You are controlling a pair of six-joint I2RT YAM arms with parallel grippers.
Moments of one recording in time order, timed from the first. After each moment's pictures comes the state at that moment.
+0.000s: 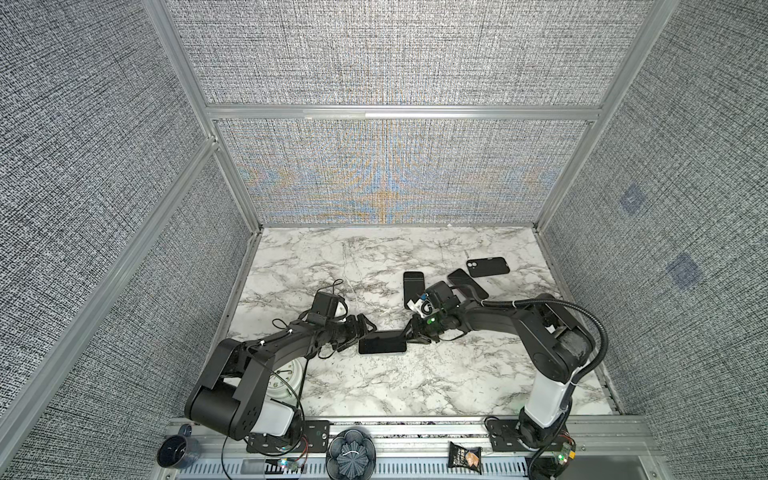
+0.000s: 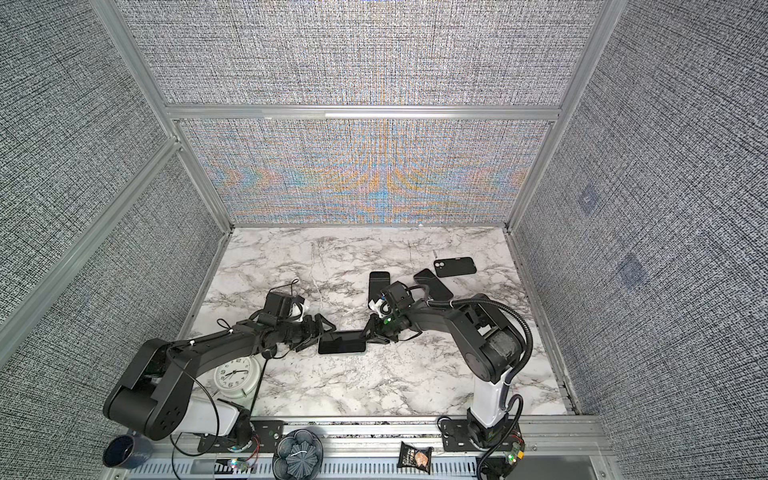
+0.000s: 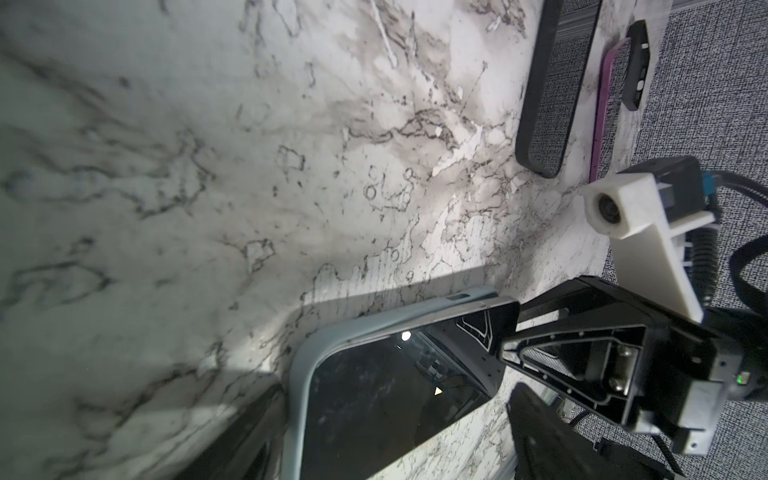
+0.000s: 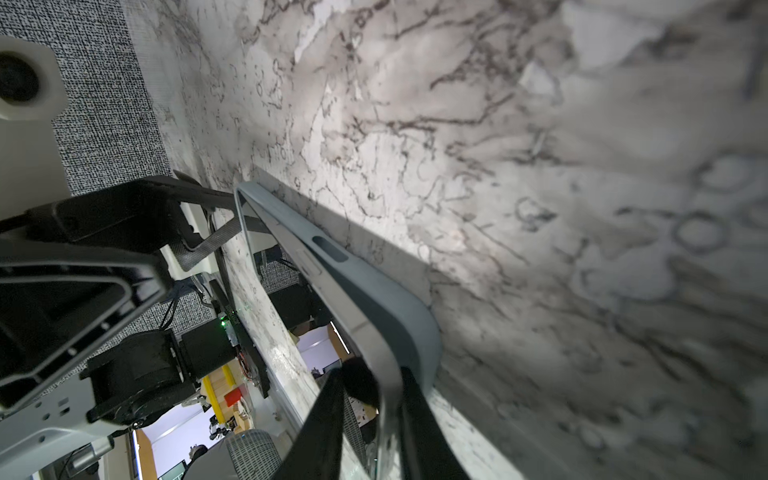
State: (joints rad) left arm -0.39 1.43 0.54 -0.08 0.56 -0.76; right arm 0.62 1.83 0.93 -0.16 -0.67 0.68
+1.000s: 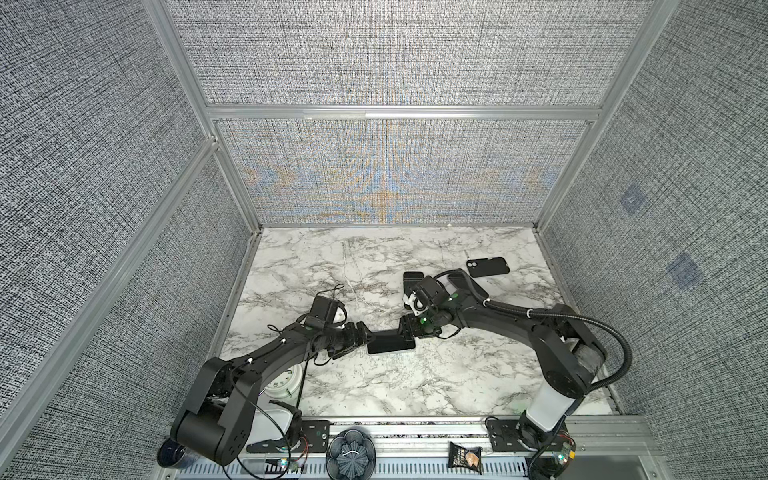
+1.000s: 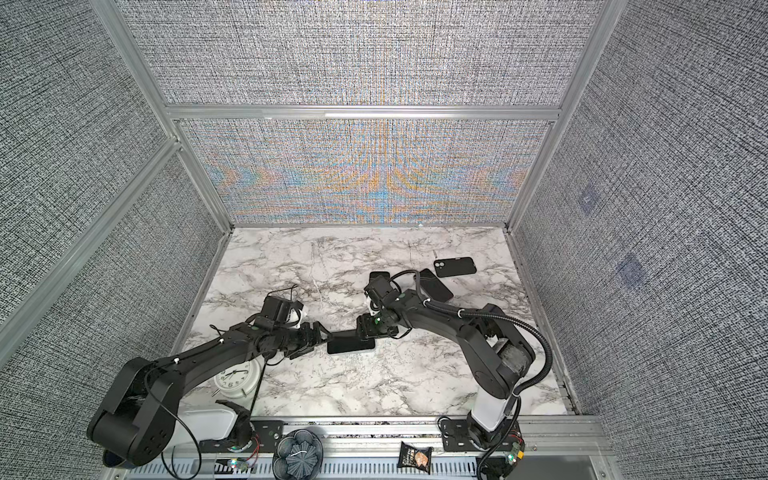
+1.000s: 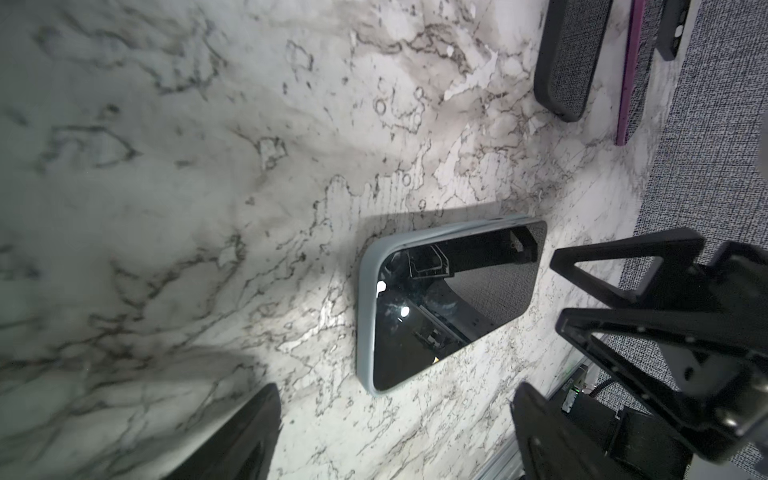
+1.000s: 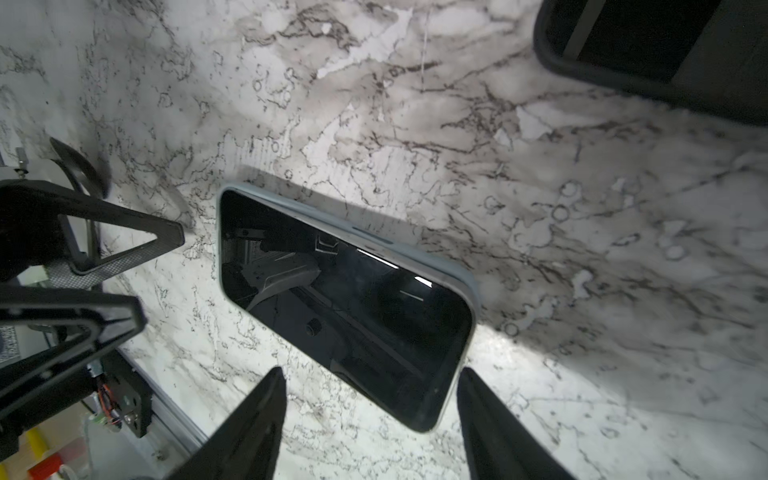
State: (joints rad) left arm -0.42 1.31 0.53 -0.25 0.54 -0.71; right arm 0.75 1.73 1.11 -0.53 -0.26 0.49
